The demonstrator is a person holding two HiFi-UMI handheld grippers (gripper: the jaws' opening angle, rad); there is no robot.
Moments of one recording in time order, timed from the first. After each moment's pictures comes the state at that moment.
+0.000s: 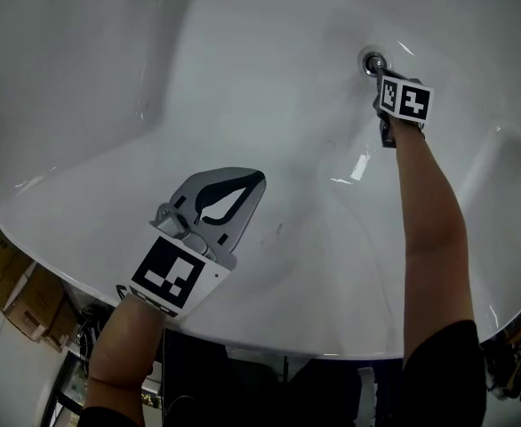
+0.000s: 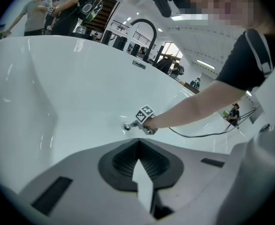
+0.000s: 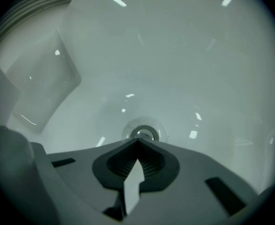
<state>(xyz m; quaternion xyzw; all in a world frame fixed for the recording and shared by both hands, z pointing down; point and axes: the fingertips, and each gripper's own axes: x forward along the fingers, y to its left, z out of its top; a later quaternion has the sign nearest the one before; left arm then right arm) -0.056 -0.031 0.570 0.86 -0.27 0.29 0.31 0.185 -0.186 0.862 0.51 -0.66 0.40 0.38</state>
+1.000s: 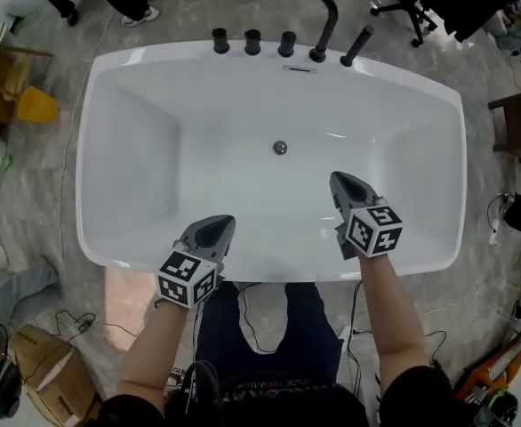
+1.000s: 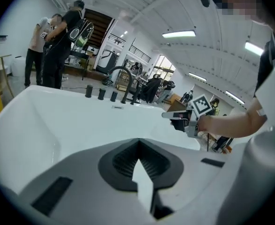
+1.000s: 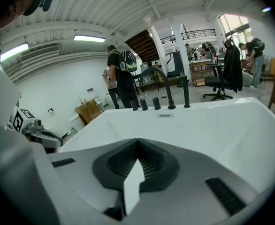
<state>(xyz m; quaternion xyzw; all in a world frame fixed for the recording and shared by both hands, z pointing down) -0.038 -0.006 0.337 0.89 -0.27 0.23 0.28 0.189 -0.040 0.358 0.57 -0.74 0.33 0.13</state>
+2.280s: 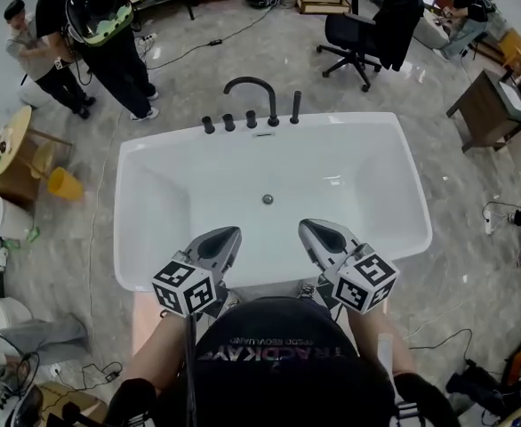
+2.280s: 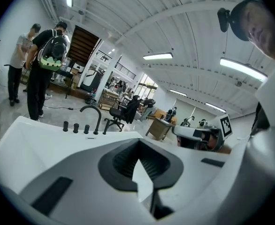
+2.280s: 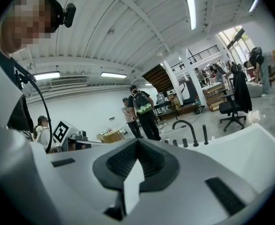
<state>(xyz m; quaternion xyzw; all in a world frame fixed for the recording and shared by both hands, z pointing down) 0.010 0.064 0.102 0.94 -0.21 0.12 0.24 0.121 0.109 0.074 0.54 -0.81 0.22 -0.03</state>
